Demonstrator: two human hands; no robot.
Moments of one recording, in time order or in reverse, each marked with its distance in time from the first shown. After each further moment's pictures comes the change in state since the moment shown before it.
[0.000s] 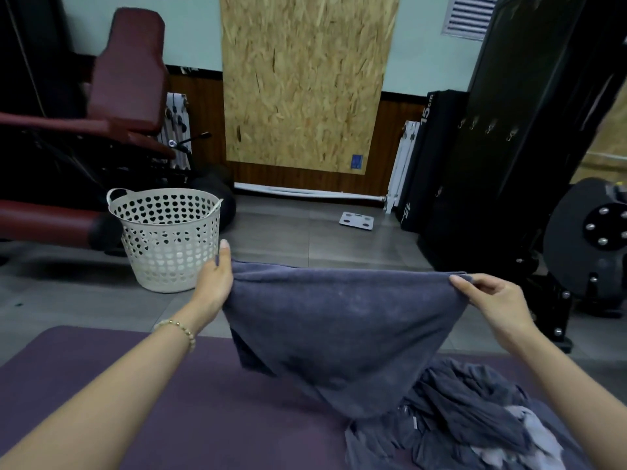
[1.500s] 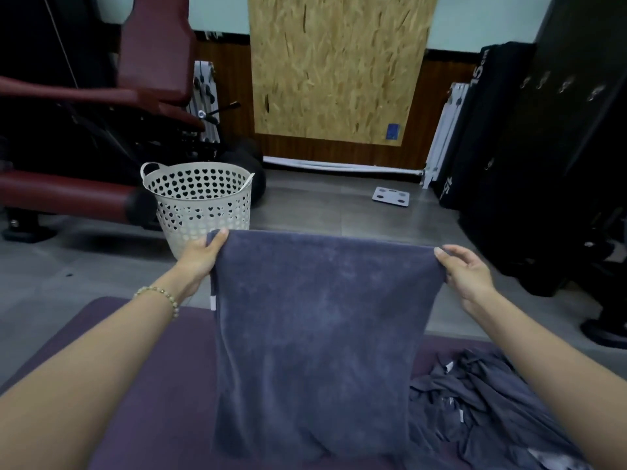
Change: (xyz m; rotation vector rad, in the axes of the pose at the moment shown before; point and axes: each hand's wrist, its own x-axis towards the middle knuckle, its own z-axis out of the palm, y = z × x) left_hand 0.088 -0.065 -0.066 -0.103 -0.078 -0.156; right_hand 0.036 0.032 0.143 0.296 0.016 0.324
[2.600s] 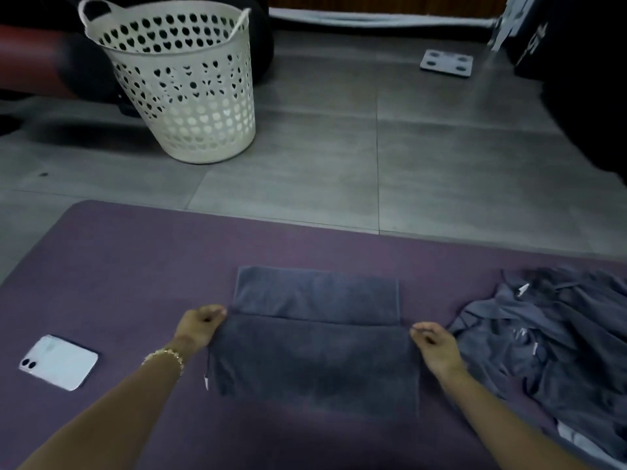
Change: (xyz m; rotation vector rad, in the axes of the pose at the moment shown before) left_hand 0.011 -0.358 -0.013 0.511 -0.081 -0.460; right_hand -0.053 0.379 -0.005 -0.587 -0.155 0.374
